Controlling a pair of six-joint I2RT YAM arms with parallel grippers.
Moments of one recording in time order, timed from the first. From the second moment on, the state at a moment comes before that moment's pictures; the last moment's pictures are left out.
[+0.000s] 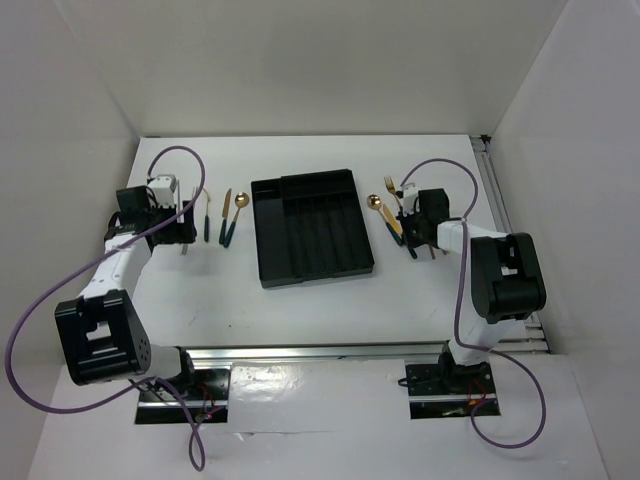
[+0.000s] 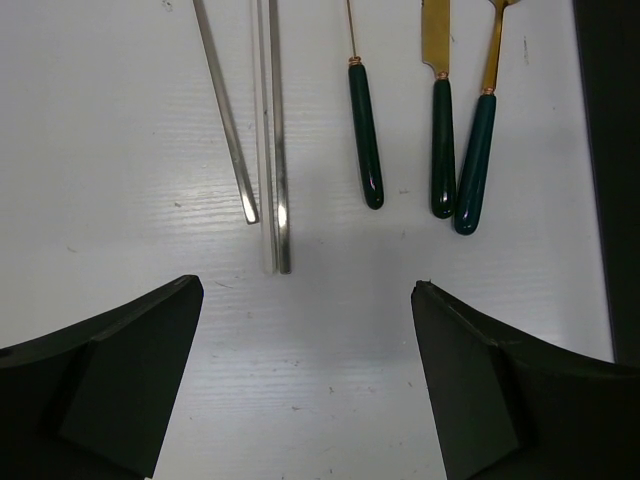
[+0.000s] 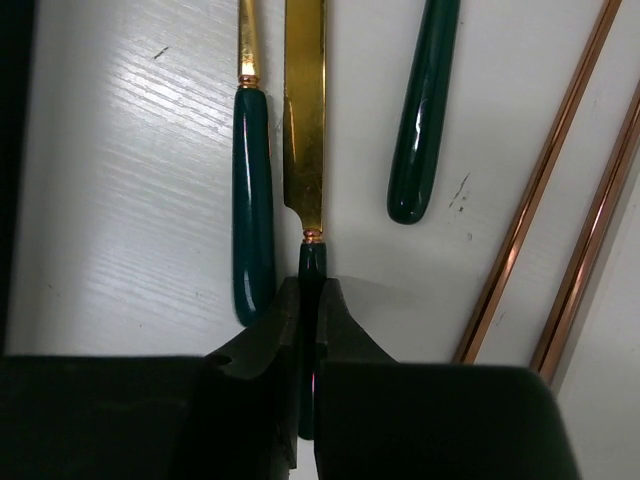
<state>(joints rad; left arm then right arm) 0.27 1.36 0.90 -0.31 0.22 0.15 0.10 1.69 0.87 -0.06 -0.14 -0.24</state>
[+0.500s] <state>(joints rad) 0.27 1.37 0.90 -0.31 0.23 0.16 0.08 1.69 0.92 -0.11 -0.06 -0.24</state>
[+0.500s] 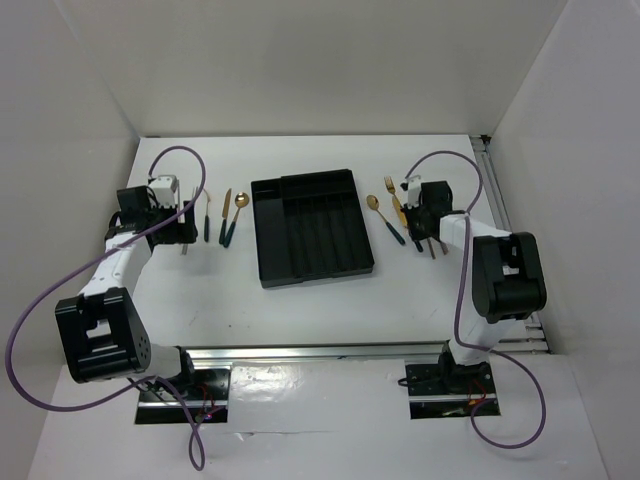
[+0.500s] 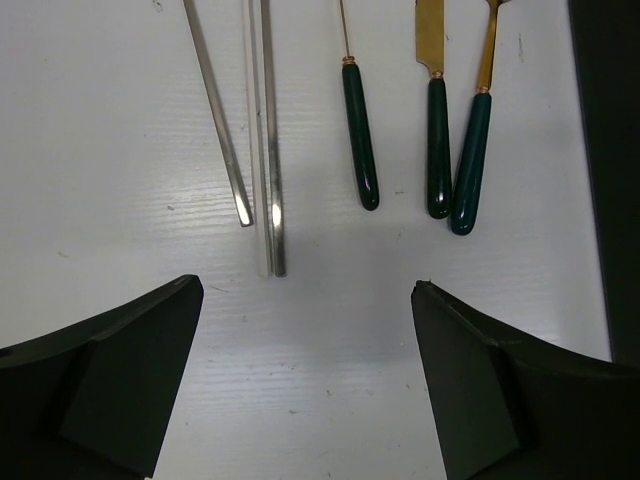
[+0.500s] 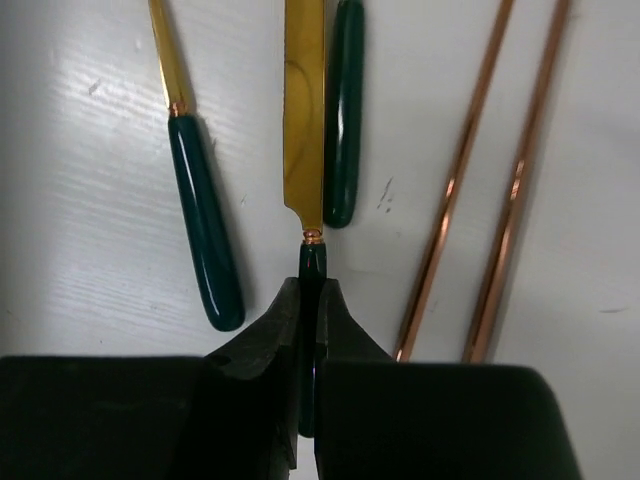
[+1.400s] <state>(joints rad) 0.27 1.30 0.90 -0.30 0.20 0.16 0.27 1.63 1.32 -0.39 -0.24 0.39</state>
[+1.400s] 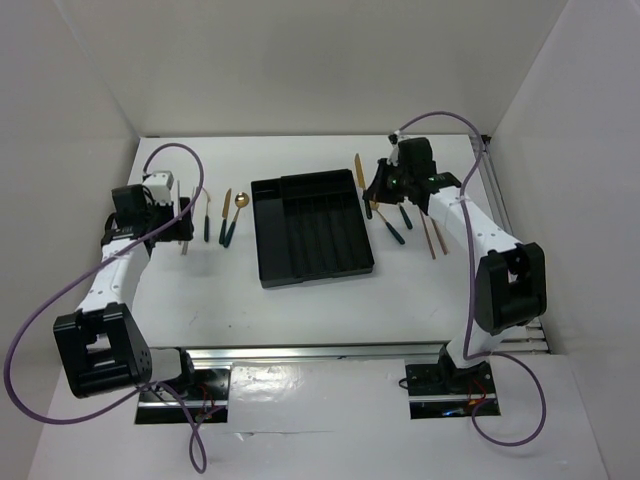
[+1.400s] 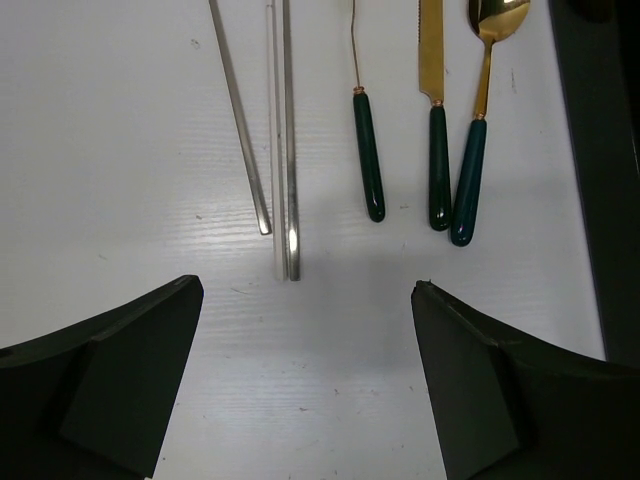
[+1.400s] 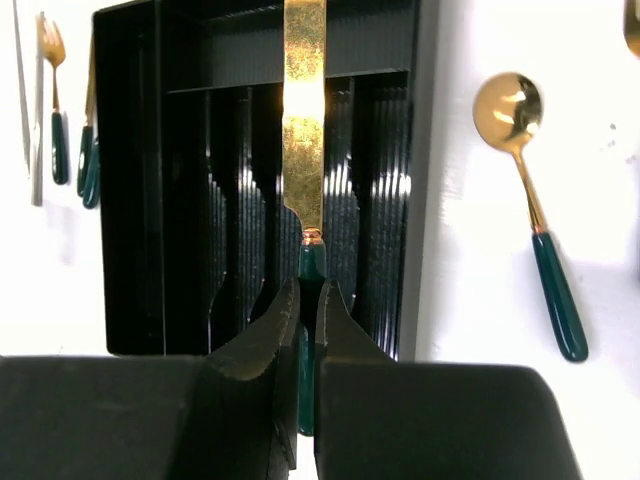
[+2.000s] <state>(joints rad) 0.27 1.26 0.86 -0.31 0.19 0.15 0.31 1.63 1.21 -0.47 -0.18 0.35</state>
